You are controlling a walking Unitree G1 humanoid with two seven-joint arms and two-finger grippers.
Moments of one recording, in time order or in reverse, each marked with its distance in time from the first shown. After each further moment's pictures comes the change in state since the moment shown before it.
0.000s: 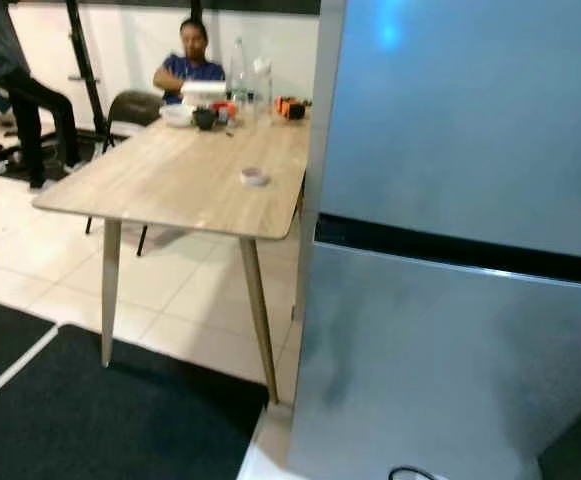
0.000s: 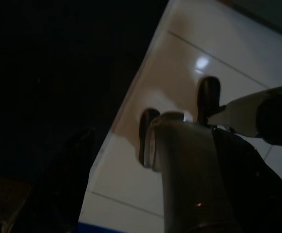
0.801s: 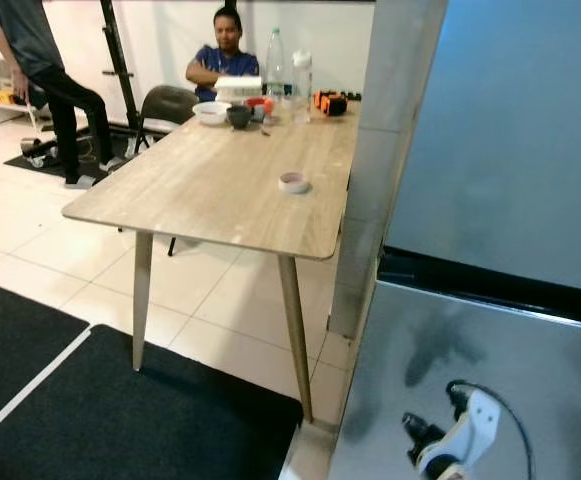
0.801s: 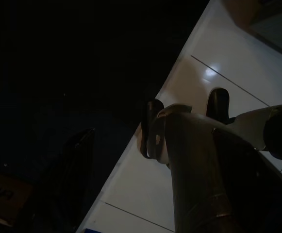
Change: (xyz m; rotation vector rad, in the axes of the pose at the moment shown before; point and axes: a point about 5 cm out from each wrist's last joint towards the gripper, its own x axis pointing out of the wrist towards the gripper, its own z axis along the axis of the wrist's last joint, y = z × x) left arm 0.000 0.002 0.001 -0.006 -0.002 0.004; right arm -0.012 0.004 0.129 0.403 -0.559 0.308
